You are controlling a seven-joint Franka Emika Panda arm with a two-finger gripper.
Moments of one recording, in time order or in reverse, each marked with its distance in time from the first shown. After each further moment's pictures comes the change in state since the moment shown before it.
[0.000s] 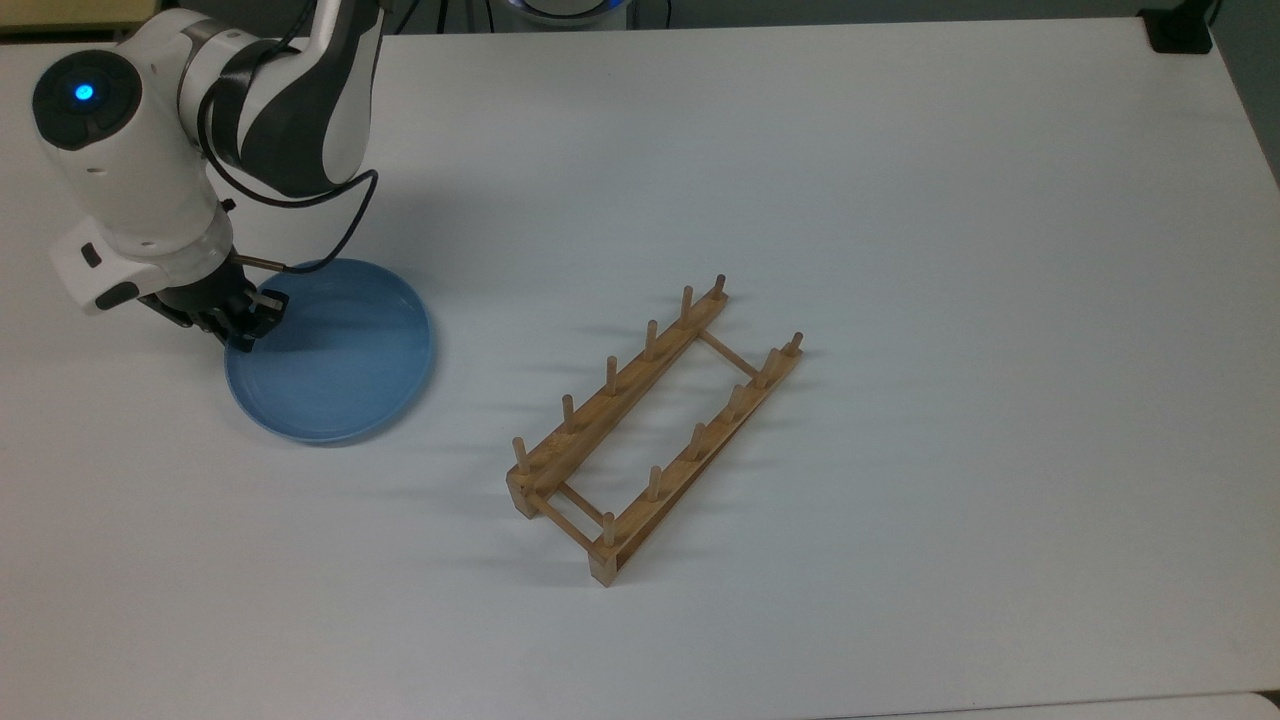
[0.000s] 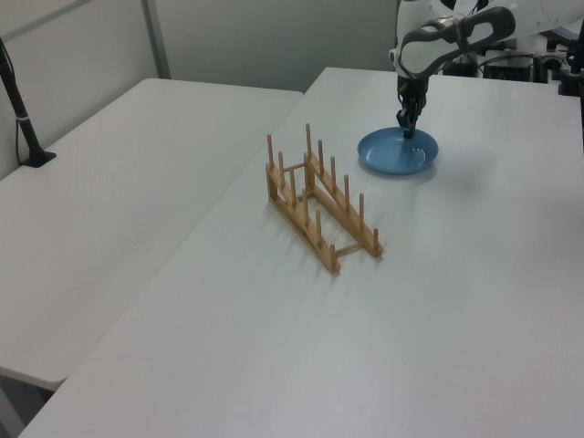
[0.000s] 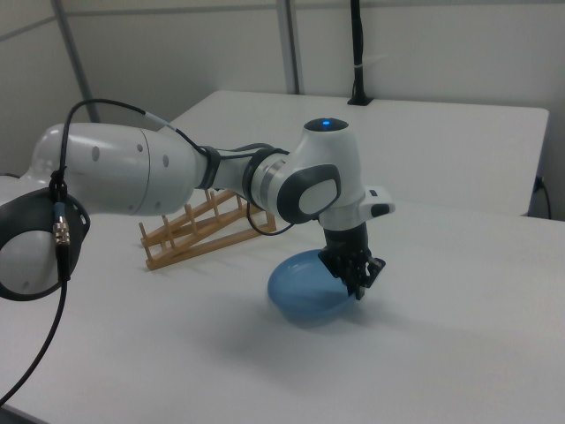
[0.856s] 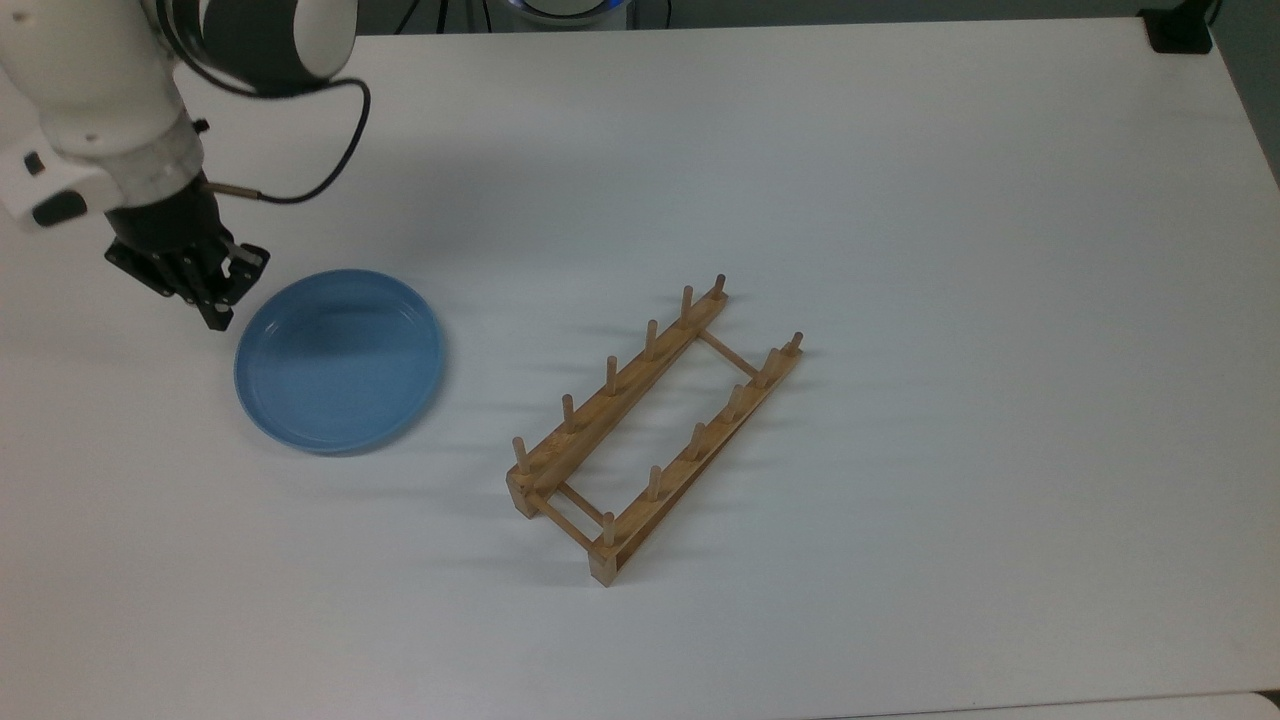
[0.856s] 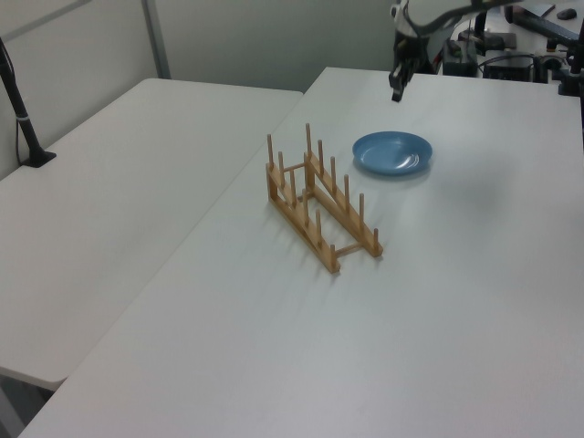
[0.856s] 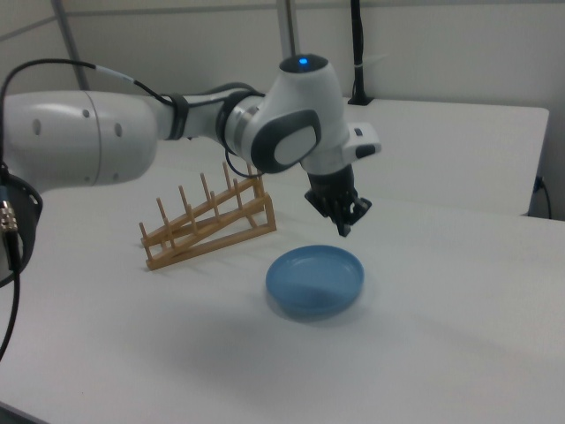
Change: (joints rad) arm 0.024 -0.149 -0.001 0.011 0.115 -0.013 -0.019
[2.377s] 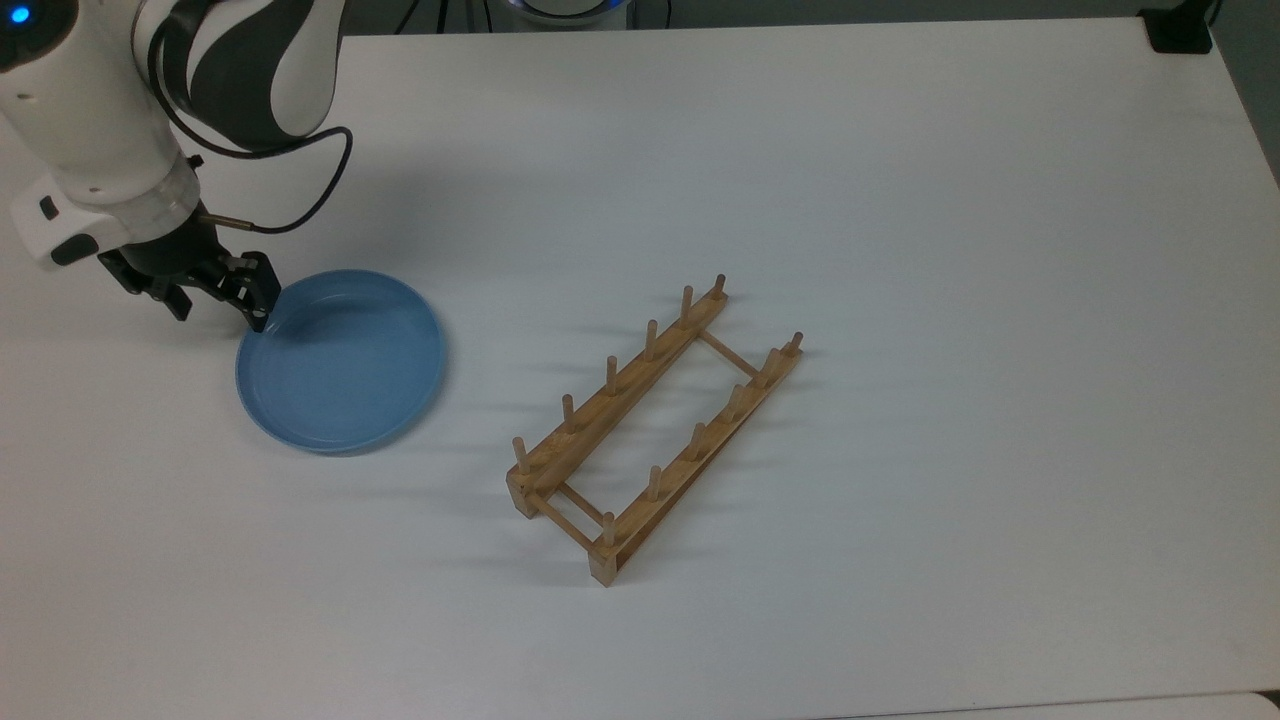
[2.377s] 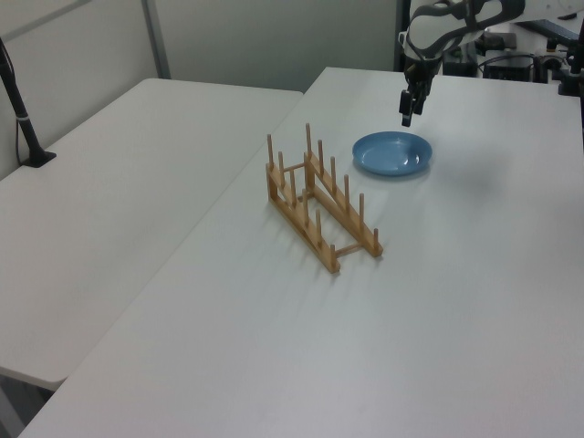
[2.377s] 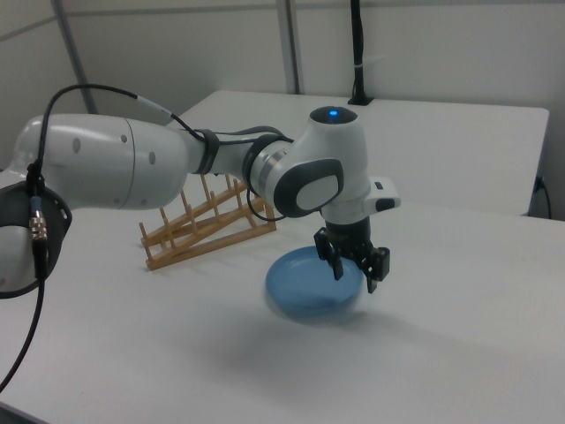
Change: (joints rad) arm -0.009 0.088 -0.055 -0.043 0.018 0.000 -0.063
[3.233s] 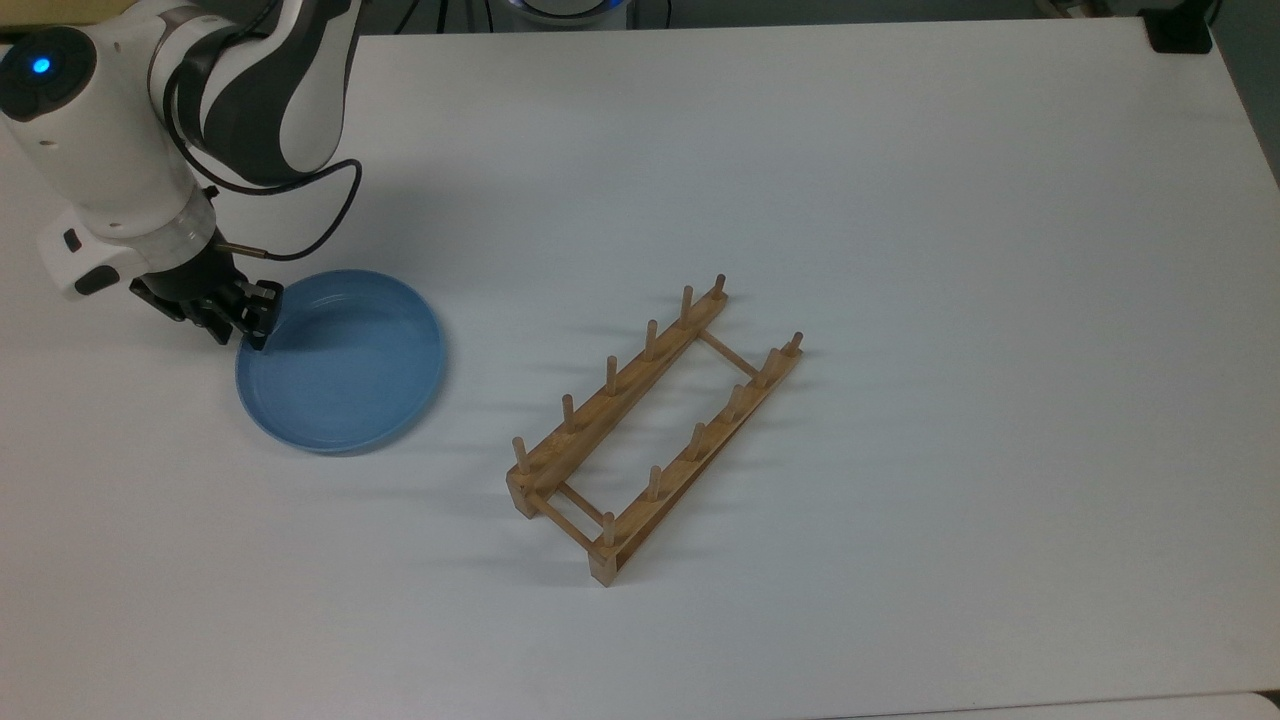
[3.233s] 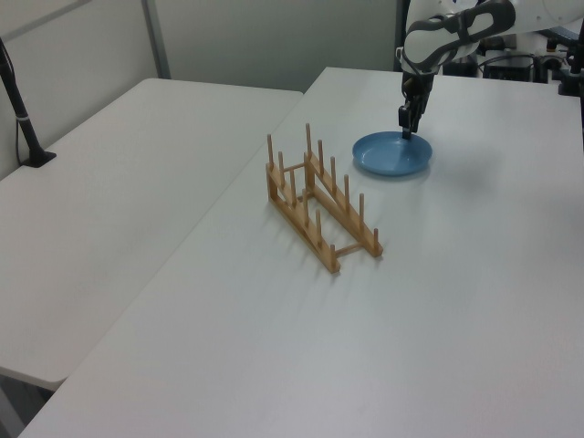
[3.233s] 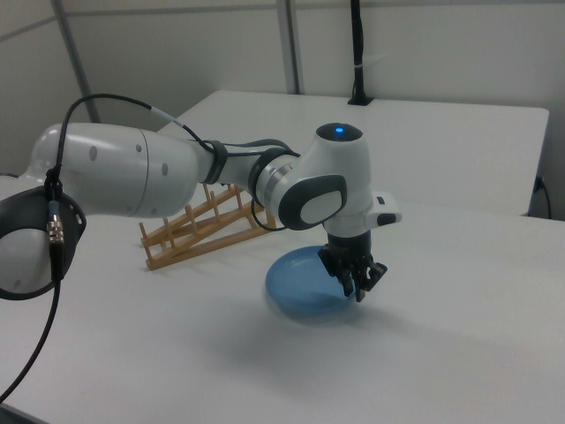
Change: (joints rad) arm 0.001 0.054 0.000 0.009 0.036 0.016 -0.002
